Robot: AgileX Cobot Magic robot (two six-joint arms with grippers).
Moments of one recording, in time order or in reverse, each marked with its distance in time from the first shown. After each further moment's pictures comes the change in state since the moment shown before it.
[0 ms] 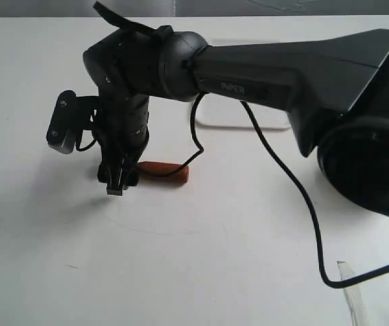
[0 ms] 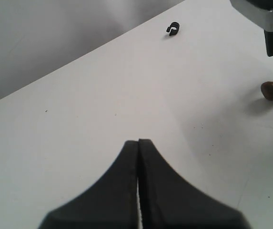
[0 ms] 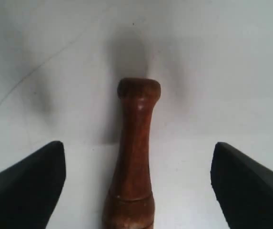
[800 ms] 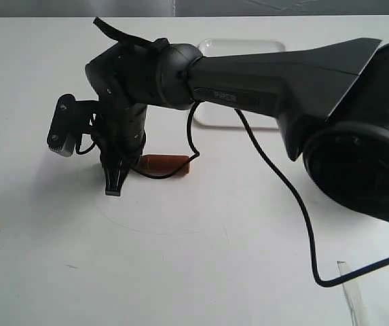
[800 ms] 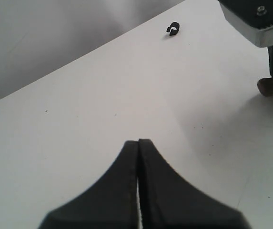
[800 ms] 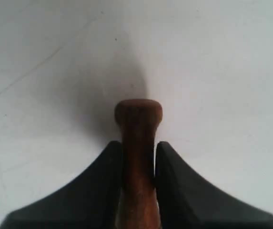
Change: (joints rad) left arm 0.000 0.000 0.000 0.000 0.000 0.000; right arm 0.000 0.034 -0.002 -0.017 -0.078 -0.002
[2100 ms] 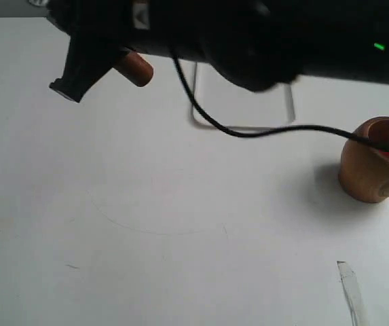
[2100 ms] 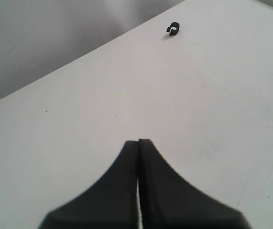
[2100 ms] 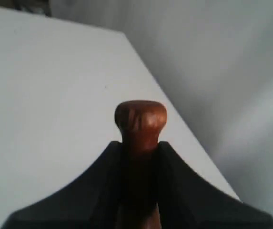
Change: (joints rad) left arm 0.000 0.000 0.000 0.000 0.000 0.000; right arm 0.000 -0.687 0.647 -0.055 -0.988 0.252
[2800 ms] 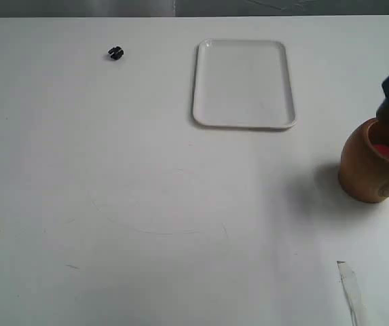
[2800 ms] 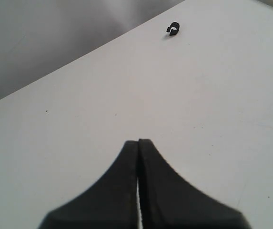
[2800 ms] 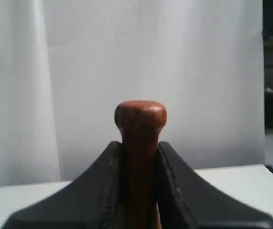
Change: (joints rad) left arm 0.000 0.000 0.000 0.000 0.000 0.000; right arm -0.010 -0.716 0.977 1.076 -1.025 -0.293
